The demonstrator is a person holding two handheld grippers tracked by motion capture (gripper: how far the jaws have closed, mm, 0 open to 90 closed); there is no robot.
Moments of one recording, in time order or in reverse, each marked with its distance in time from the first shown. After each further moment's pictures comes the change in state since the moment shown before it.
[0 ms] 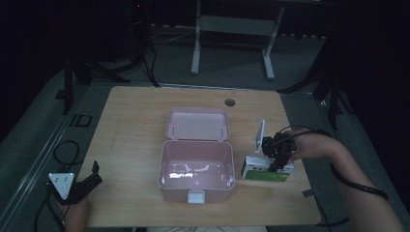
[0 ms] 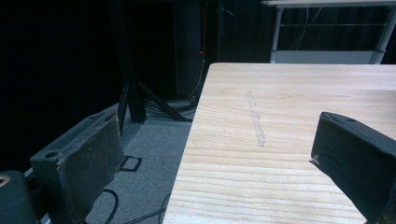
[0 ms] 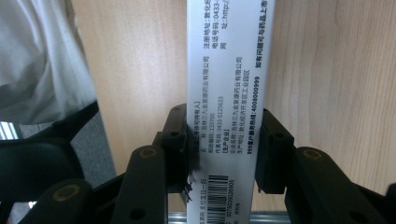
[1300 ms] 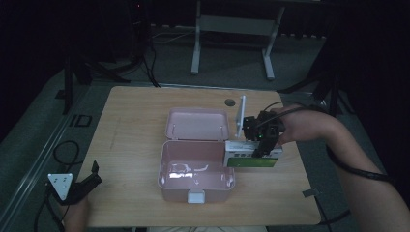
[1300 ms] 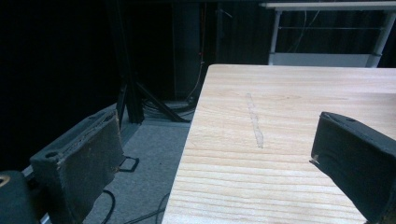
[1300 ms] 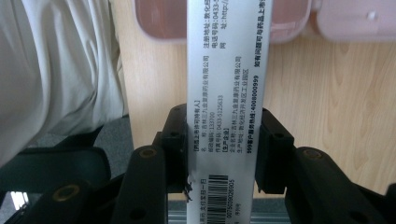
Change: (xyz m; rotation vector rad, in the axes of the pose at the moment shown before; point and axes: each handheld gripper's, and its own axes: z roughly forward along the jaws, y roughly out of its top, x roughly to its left) left arm 0.001 0.000 -0.001 -0.008 -0.007 -0.015; right arm 0.037 0.072 -0.107 -0.018 -0.088 -0.066
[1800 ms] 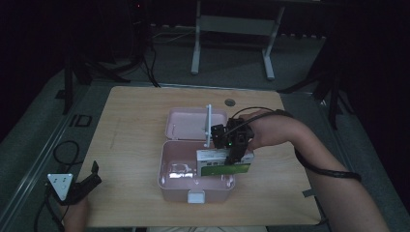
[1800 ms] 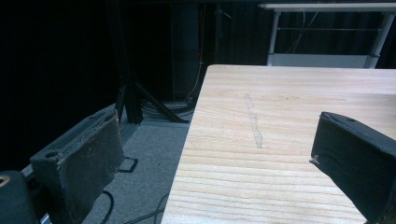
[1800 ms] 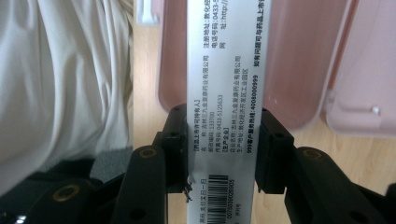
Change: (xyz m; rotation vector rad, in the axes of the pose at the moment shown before) left arm 0.001 0.000 0.000 0.001 -0.006 -0.003; right arm 0.013 0.065 0.012 -0.038 0.030 -0.103
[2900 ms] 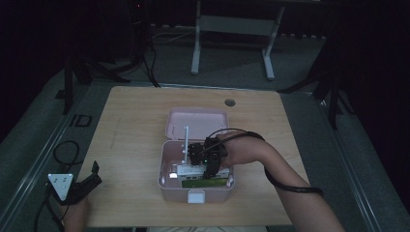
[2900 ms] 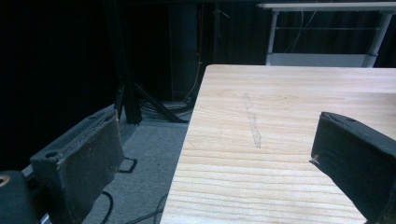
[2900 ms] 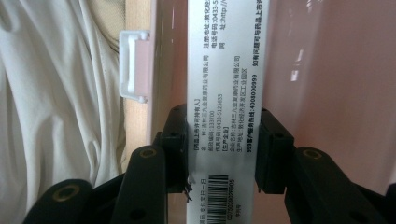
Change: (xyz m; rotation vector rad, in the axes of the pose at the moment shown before) left arm 0.000 0.000 0.000 -0.002 -0.004 0.004; right arm 0.000 0.044 0.074 -0.046 0.028 0.015
